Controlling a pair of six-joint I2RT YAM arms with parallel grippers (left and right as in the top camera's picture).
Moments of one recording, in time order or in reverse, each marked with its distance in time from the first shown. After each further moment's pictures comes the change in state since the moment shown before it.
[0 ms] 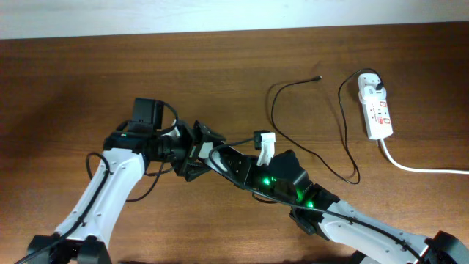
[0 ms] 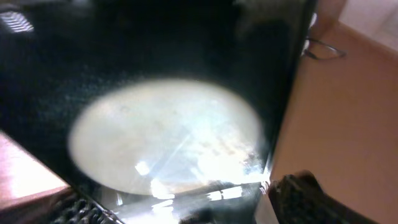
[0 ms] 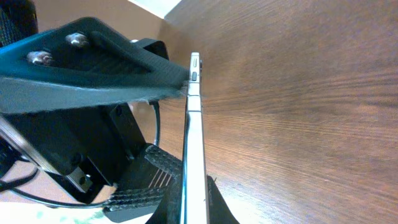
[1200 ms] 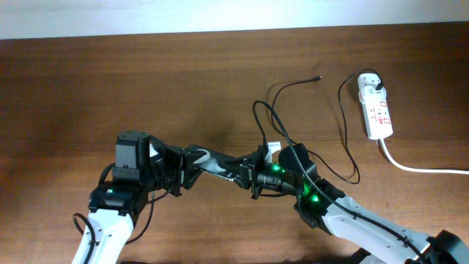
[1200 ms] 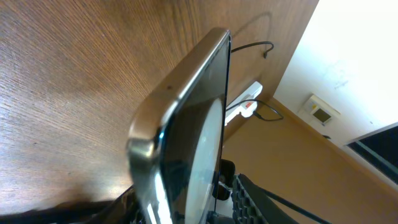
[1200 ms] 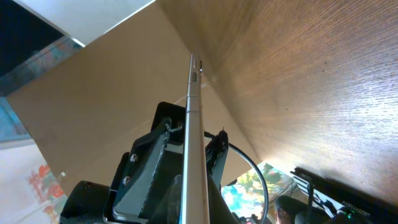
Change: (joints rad) left arm 0.008 -0.401 -0.318 0.257 -0.216 -0.502; right arm -0.089 0.006 0.000 0.034 -0.311 0.933
